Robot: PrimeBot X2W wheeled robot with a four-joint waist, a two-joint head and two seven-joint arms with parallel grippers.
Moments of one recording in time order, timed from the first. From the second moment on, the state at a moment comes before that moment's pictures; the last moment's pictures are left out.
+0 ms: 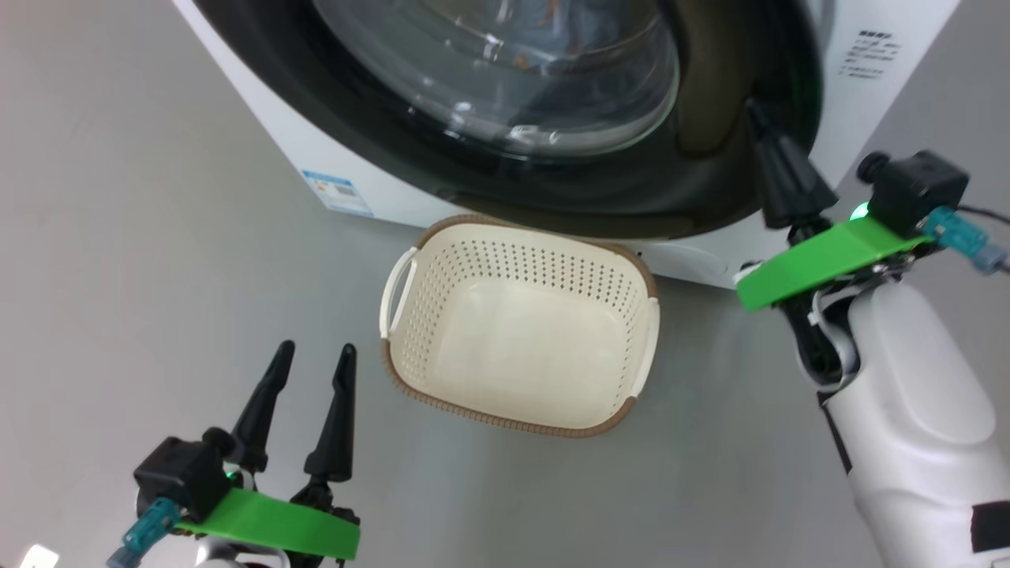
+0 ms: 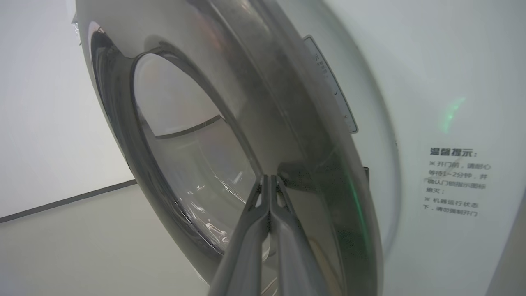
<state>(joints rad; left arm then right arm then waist) -0.12 0.11 -0.24 0.04 -0.44 -0.13 -0.26 -0.67 -0.15 0.14 0.44 0.34 0.13 -0.26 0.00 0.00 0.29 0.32</state>
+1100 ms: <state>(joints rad) -0.18 0.11 -0.24 0.10 -0.45 -0.13 -0.26 -0.64 -0.13 0.11 0.46 0.30 0.13 -0.26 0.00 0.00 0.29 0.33</state>
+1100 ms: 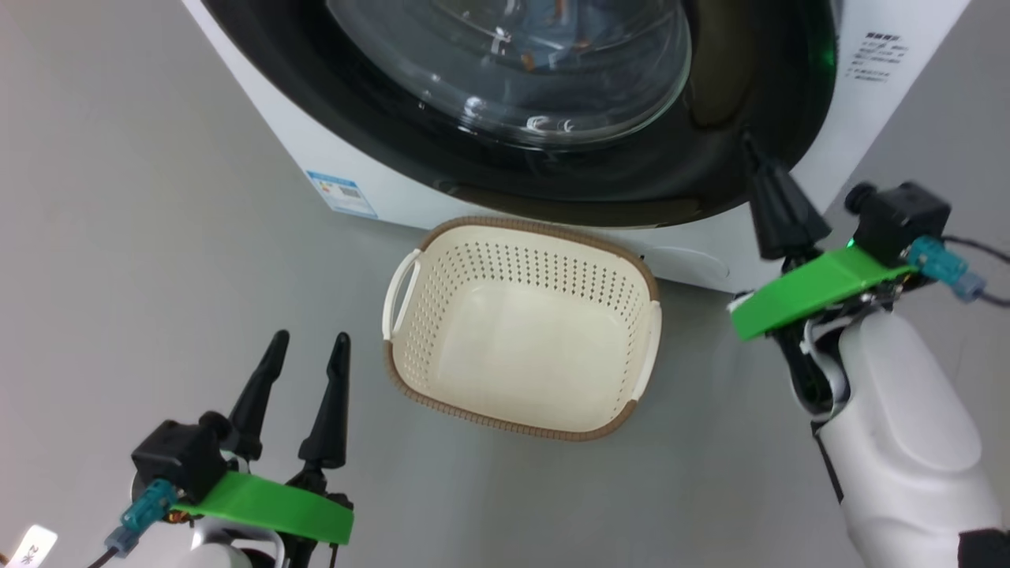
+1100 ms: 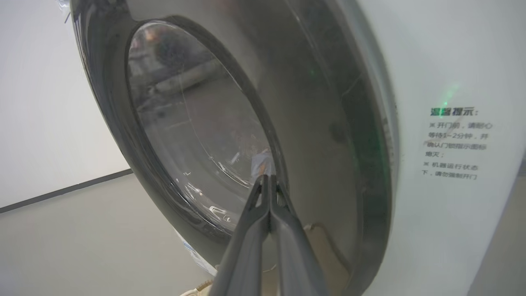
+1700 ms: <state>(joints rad) -0.08 0.16 -0.16 0.15 -0.45 -0.13 -0.26 -0.42 -0.13 0.14 0.42 0.32 0.13 -0.26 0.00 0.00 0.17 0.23</state>
